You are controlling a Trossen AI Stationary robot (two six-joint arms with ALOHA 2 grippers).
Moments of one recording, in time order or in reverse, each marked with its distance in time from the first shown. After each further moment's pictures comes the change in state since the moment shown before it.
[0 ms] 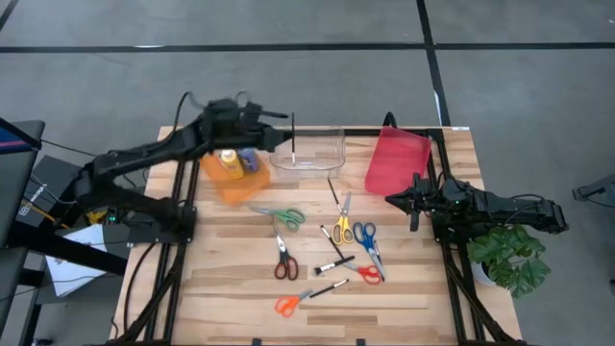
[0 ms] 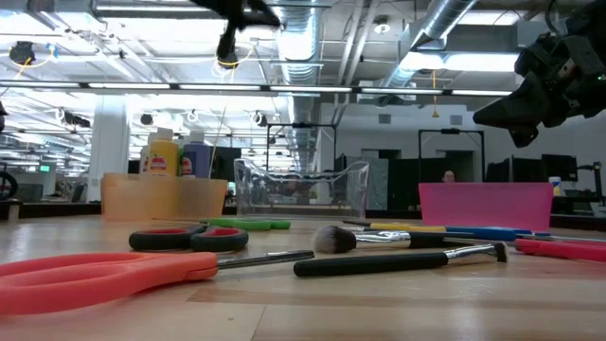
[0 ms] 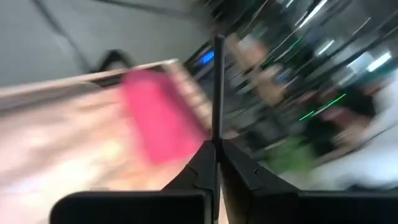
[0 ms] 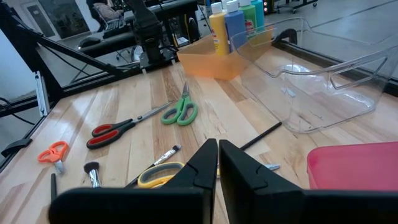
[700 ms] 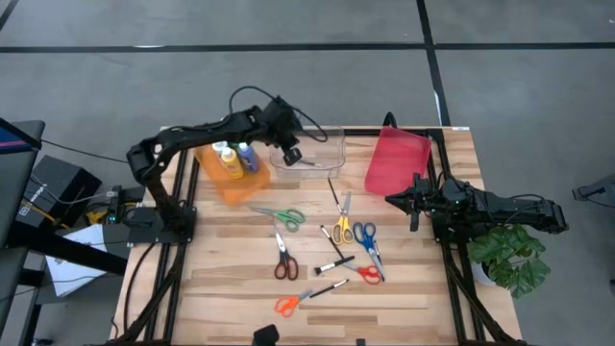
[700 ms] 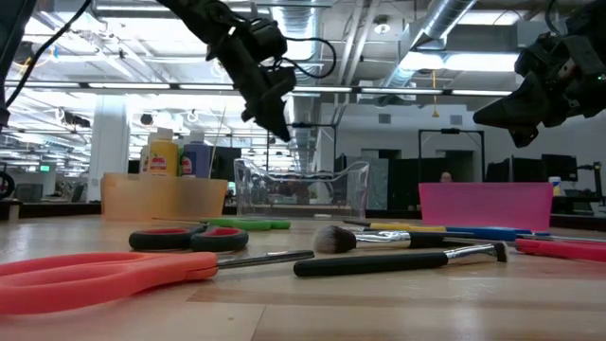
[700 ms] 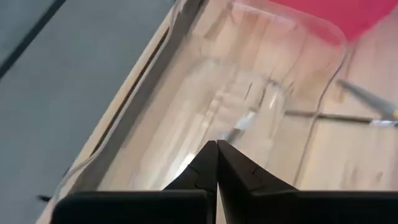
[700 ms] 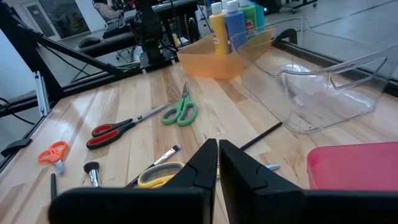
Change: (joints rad) left arm 0.113 0.471 0.198 -0.304 -0.135 0.871; right arm 0.000 0.000 0.000 0.000 0.000 0.000
